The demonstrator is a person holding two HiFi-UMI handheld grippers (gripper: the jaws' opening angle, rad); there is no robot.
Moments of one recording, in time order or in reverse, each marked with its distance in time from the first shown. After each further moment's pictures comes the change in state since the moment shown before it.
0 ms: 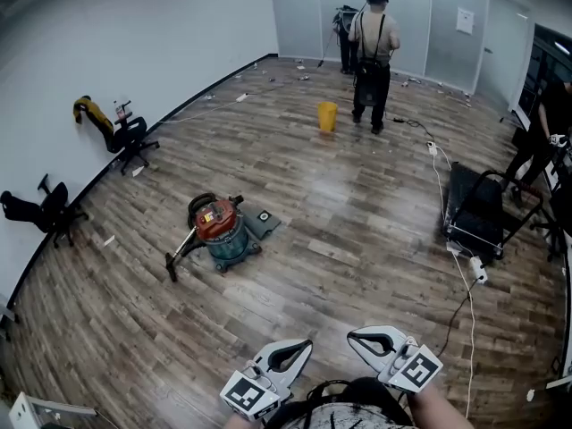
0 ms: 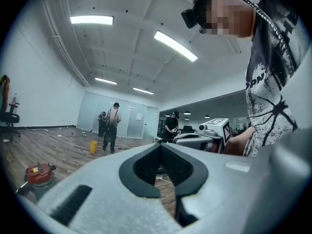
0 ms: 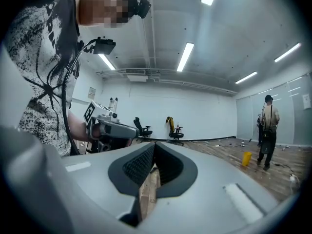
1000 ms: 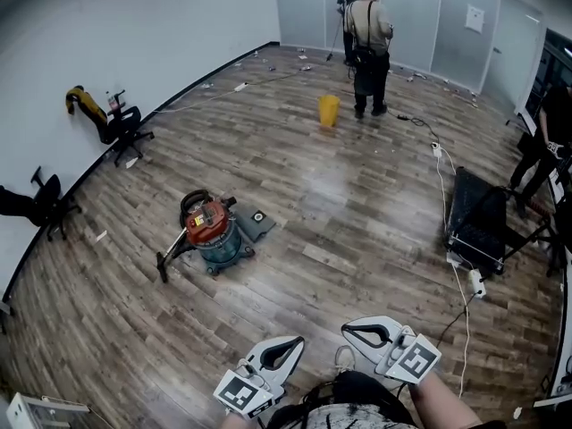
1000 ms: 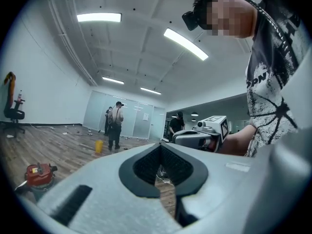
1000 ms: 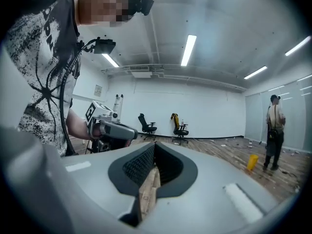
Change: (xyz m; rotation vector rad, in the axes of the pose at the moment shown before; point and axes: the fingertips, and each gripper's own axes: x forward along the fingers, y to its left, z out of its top) left arm 0.085 0.088 0.004 -0.046 0.018 0.064; right arm 0.047 -0.126 0.004 -0.042 -0.032 0.100
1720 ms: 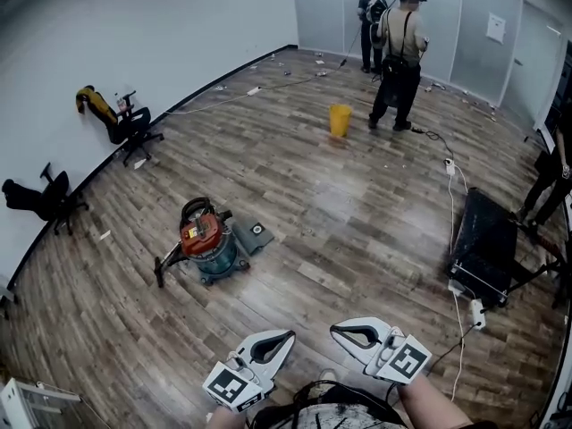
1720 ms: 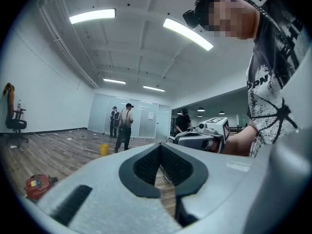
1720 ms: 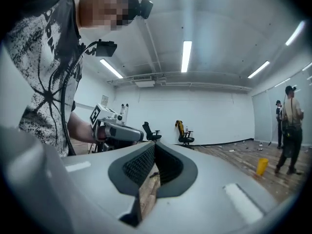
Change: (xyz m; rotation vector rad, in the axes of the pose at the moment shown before) left arm 0.146 0.046 0.032 0.053 0.025 0.081; right arm -0.030 -0.144 -0.022 0.054 -0.052 0.099
